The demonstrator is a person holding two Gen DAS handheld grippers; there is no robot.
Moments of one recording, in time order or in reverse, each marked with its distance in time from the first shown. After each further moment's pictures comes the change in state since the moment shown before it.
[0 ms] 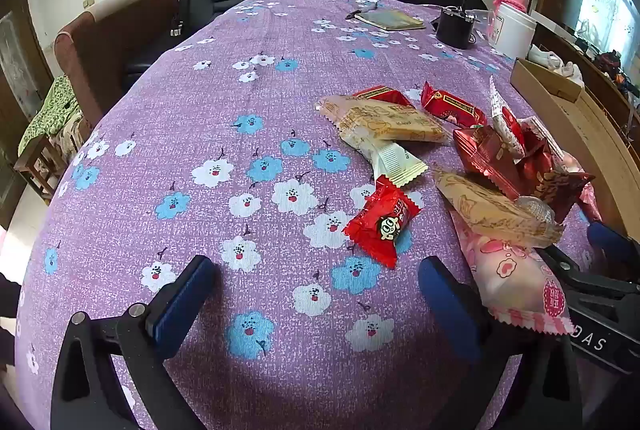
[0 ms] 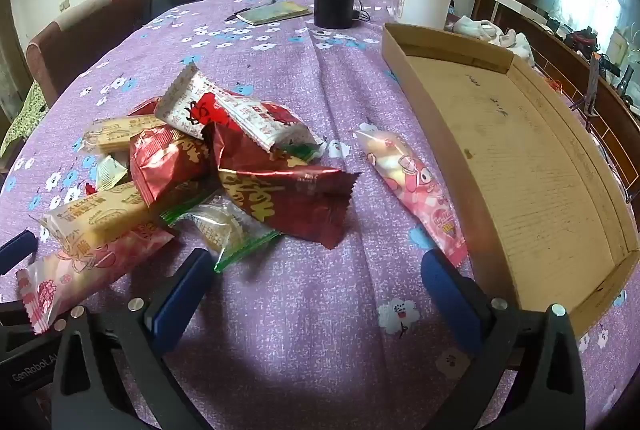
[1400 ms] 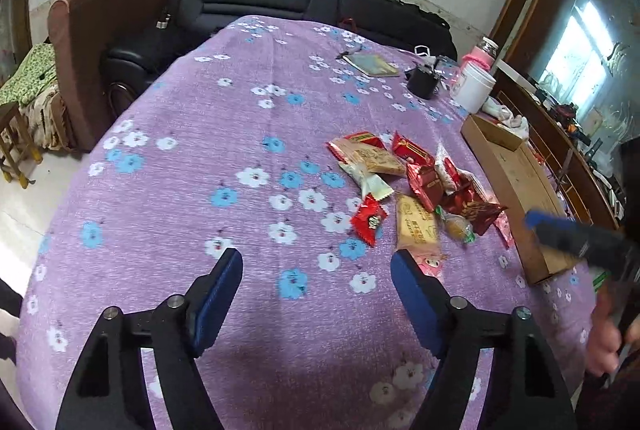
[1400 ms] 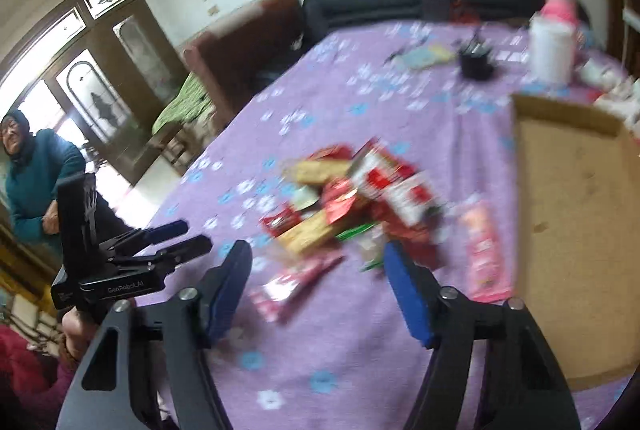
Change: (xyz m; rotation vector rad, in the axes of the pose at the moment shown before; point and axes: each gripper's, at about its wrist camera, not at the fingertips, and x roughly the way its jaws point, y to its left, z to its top) left arm -0.078 0.065 -0.009 -0.112 -0.054 -0.220; right arm -0.078 -0.007 0.038 -0.173 0.074 0.664
